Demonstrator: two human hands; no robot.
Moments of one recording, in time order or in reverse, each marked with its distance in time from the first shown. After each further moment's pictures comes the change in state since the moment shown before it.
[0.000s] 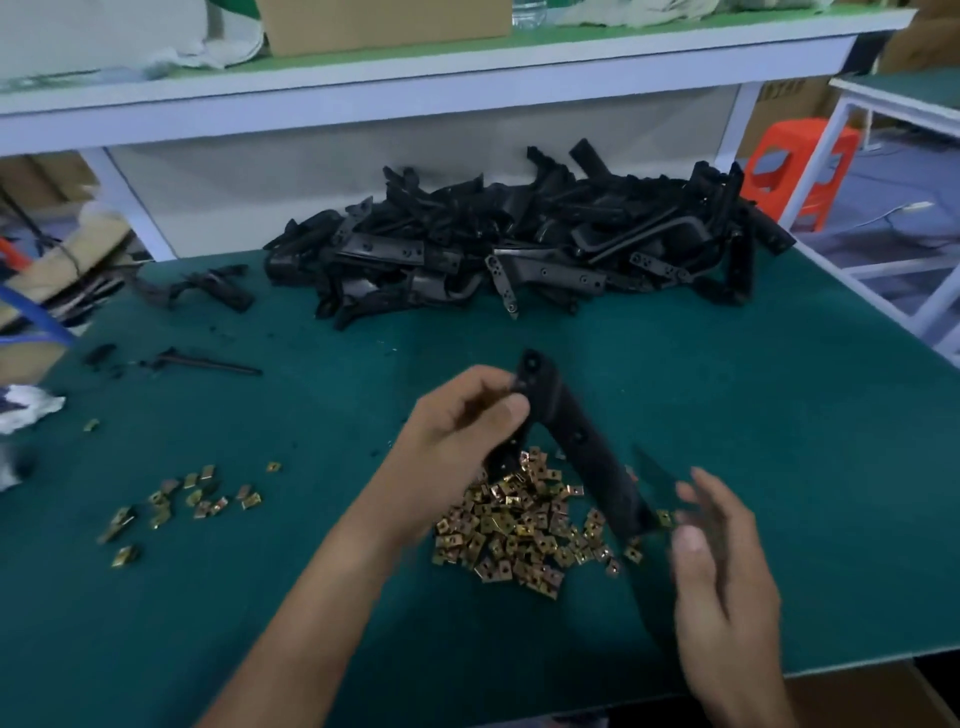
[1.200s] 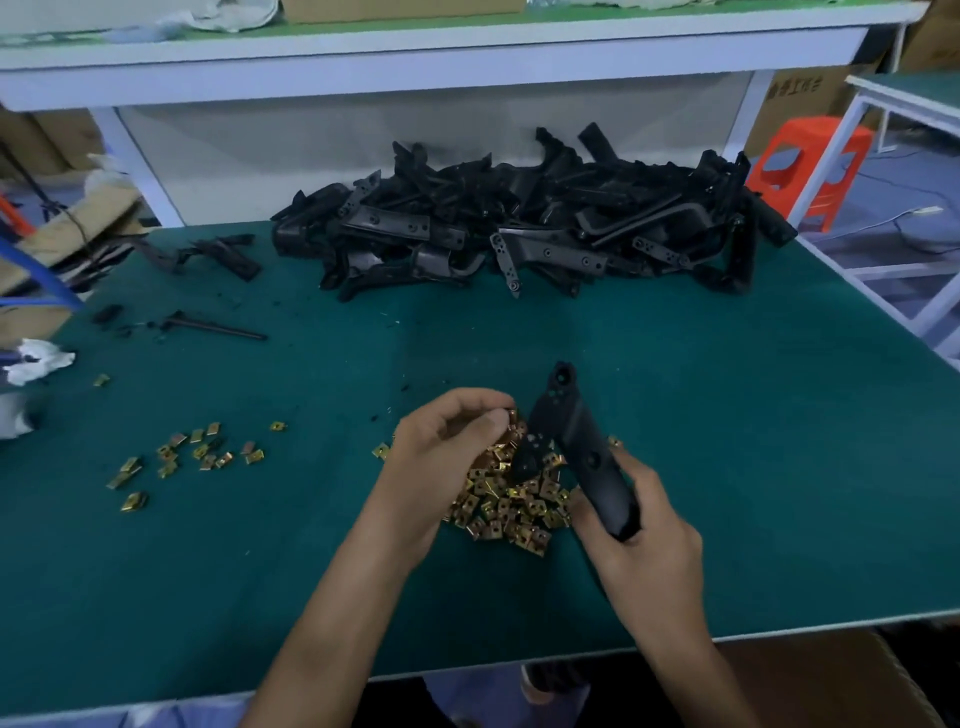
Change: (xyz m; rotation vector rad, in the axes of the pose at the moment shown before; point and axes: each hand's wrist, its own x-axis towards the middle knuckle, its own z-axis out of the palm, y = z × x) left_hand -0.030 -0.028 0.020 -0.213 0.249 -0.177; right_hand 0.000 0.020 0.022 -0.242 -0.134 -0.052
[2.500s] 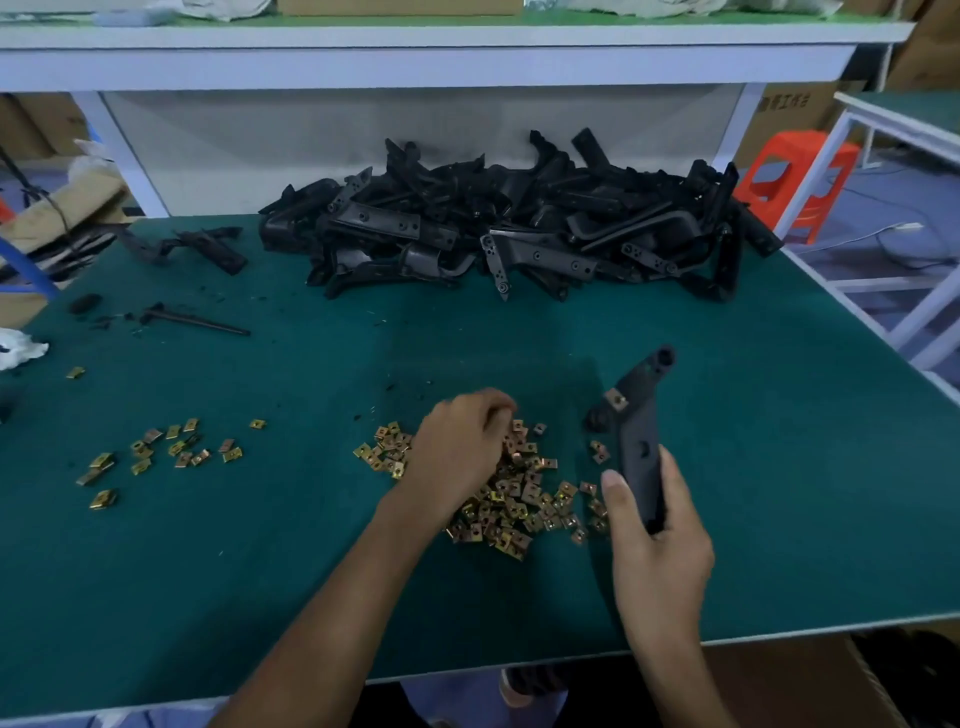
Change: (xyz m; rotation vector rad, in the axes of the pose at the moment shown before) left_hand 0.052 -0.029 0.019 0.899 -0.006 0.130; right_hand 0.007 0.006 -0.004 0.326 0.190 0.144
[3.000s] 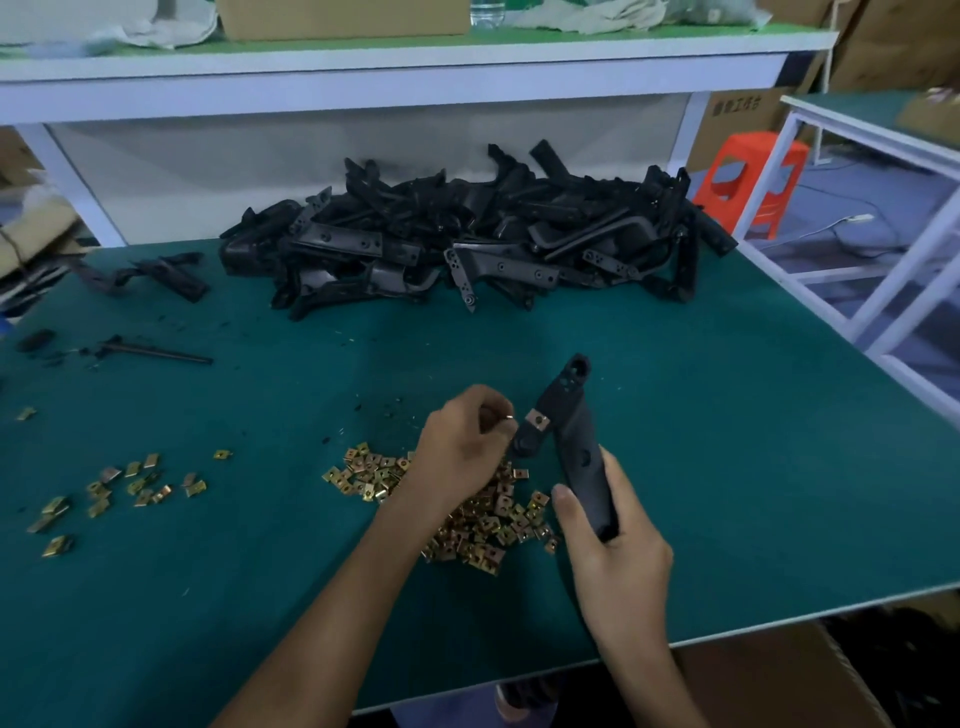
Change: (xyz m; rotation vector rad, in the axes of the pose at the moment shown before) left_hand 0.019 0.012 0.021 -0.165 -0.044 0.015; right_hand -0.003 -0.001 -0.001 -0.115 -0.073 -0.059
